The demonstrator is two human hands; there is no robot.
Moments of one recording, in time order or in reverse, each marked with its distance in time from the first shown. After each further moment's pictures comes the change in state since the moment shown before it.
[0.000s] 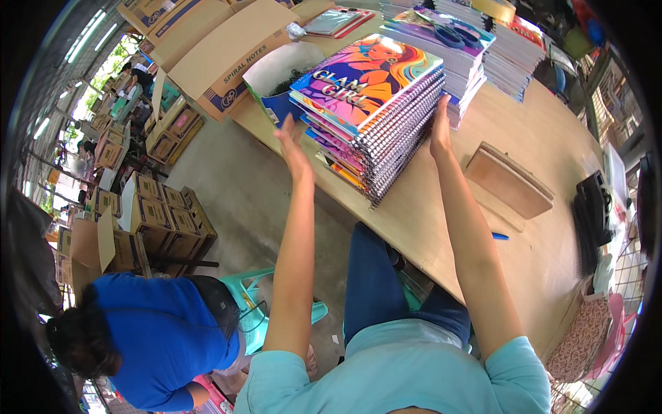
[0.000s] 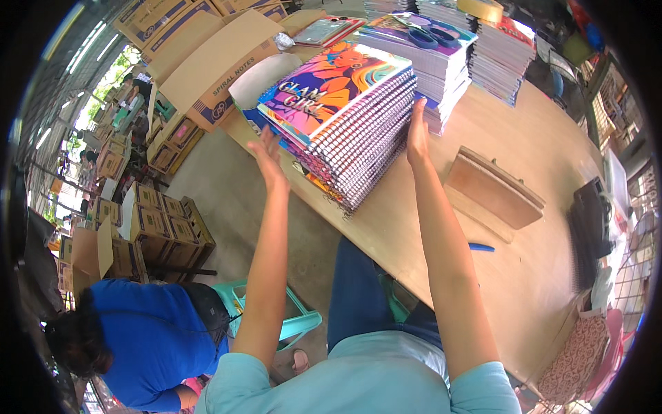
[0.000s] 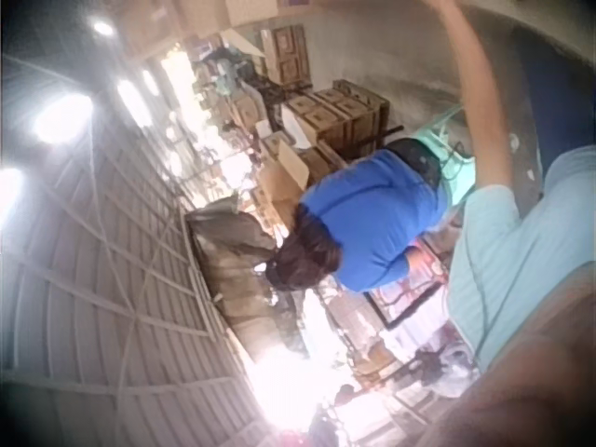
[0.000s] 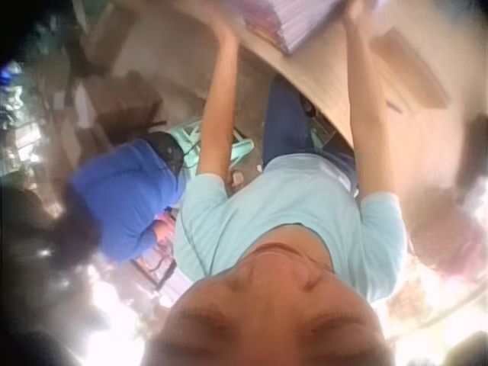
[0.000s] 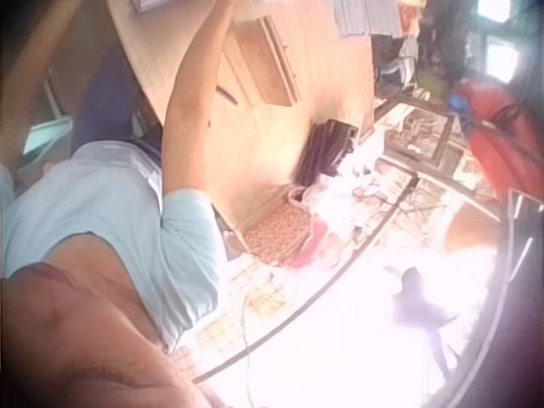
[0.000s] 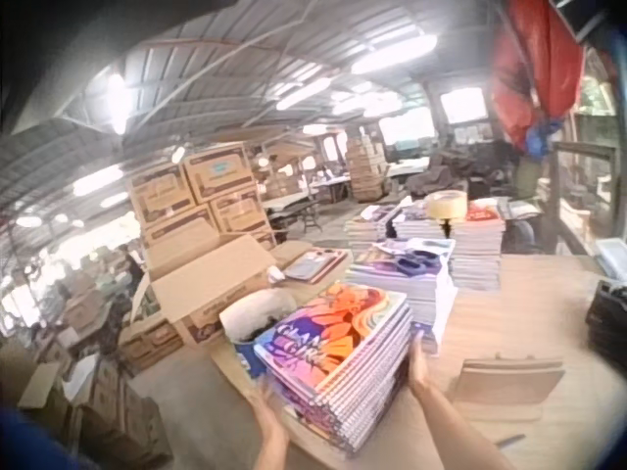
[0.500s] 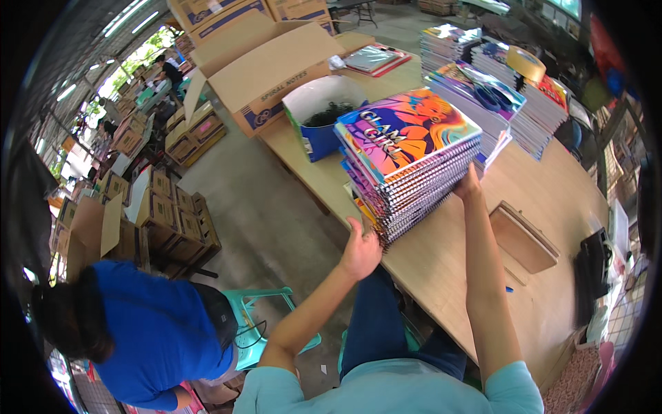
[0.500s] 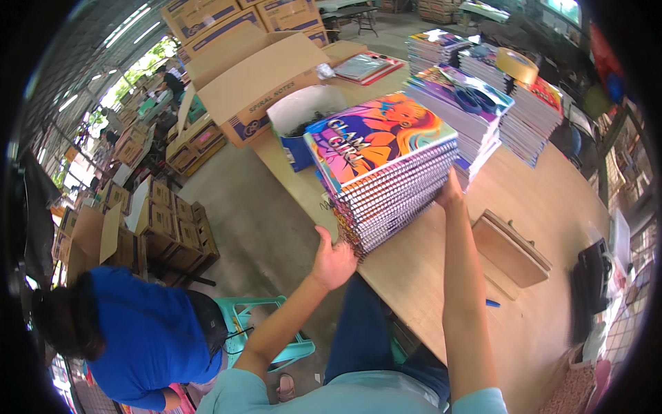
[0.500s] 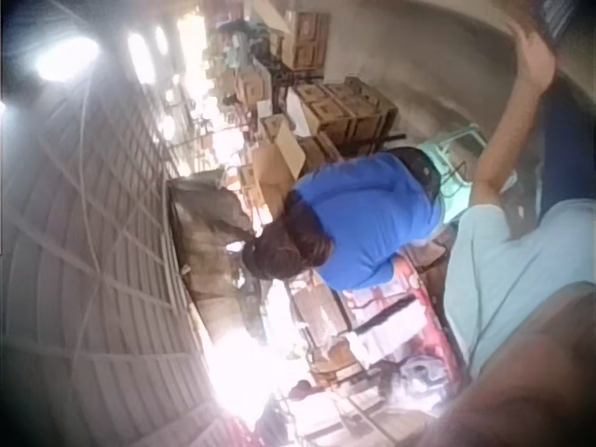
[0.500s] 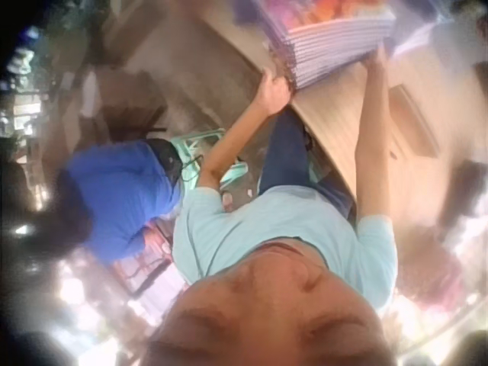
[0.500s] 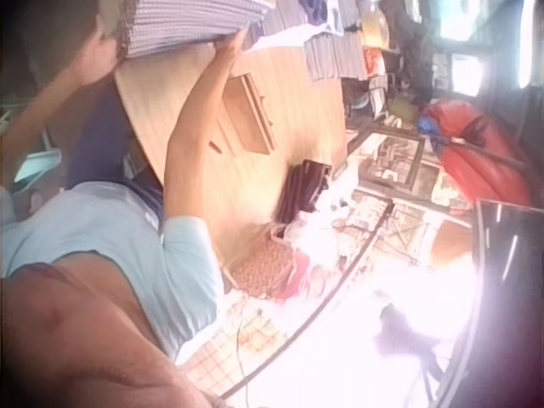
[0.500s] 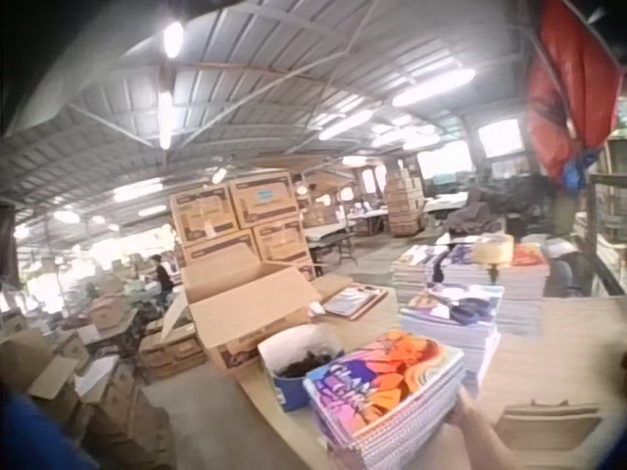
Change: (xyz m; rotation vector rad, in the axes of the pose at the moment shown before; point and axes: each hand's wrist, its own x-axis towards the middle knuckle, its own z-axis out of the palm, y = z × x) left_hand -0.127 0.007 0.013 -0.816 -0.495 -0.677; right_hand 0.036 0.010 -0.016 0.321 -0.289 0.394
